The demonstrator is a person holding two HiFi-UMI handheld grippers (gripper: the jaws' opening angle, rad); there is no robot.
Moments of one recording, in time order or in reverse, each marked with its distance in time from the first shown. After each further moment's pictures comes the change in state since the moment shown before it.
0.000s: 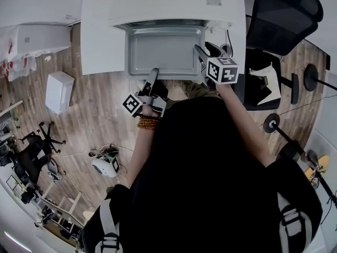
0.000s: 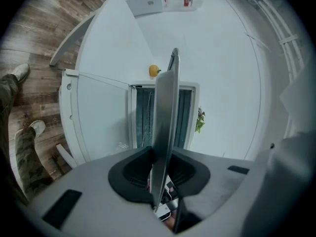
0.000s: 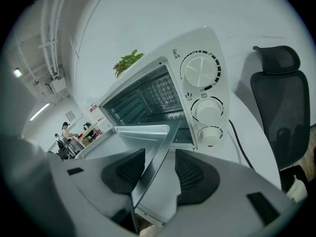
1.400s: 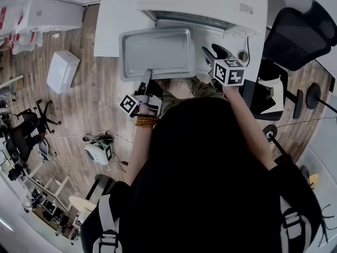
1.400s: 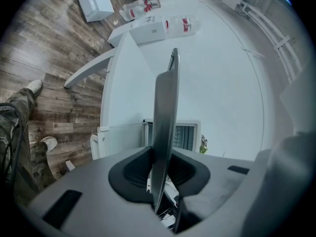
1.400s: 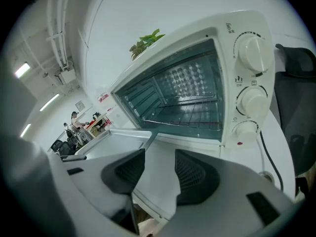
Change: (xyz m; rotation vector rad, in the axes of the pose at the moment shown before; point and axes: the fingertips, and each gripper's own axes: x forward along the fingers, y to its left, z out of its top) left arm -0.079 0.024 0.075 -0.007 -0.231 0.072; right arm 0.032 0.048 -0.017 -0.090 0.089 0.087
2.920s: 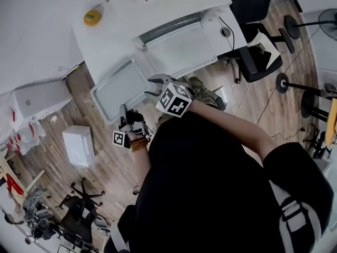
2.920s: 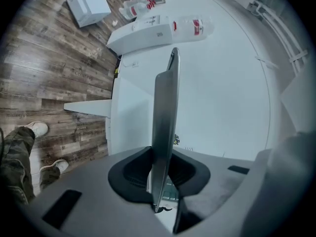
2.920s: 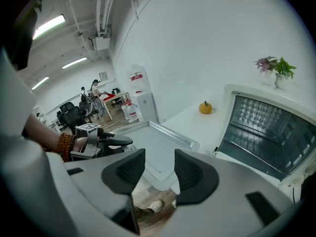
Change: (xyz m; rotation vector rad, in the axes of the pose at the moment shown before) left arm -0.030 0.021 0.252 -0.019 0.065 0.057; right arm 0.097 0.314 0.015 -0.433 0.057 0.052
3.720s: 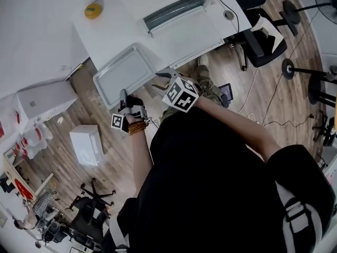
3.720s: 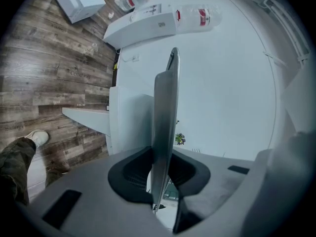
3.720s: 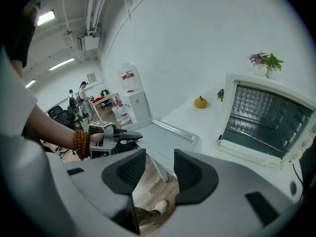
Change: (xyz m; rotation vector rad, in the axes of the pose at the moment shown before) left arm 0.037 0.030 0.039 0.025 0.098 0.030; right arm 0.011 0.034 -0.027 0.099 -0.001 -0.106
